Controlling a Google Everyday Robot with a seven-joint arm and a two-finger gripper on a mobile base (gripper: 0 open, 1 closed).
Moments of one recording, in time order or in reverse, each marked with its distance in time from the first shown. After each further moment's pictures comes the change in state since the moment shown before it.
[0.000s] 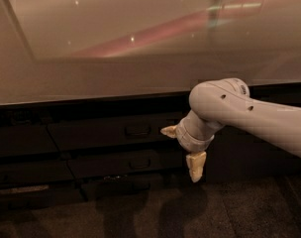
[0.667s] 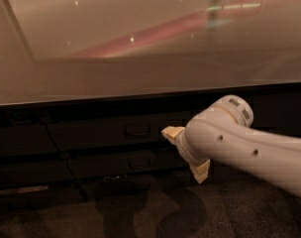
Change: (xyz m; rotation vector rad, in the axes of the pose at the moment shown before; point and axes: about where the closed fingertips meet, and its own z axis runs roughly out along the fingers) arm -0.004 0.007 -0.017 0.158 0.239 -0.147
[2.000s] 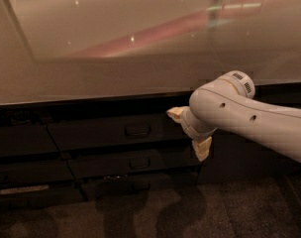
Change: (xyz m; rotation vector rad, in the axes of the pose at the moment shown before) arm 0.051 -0.042 -0.001 0.027 0.018 0.040
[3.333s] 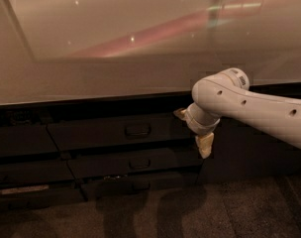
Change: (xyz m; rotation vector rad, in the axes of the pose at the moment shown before) arm 0.038 0.005 0.049 -0.106 -0.037 0.087
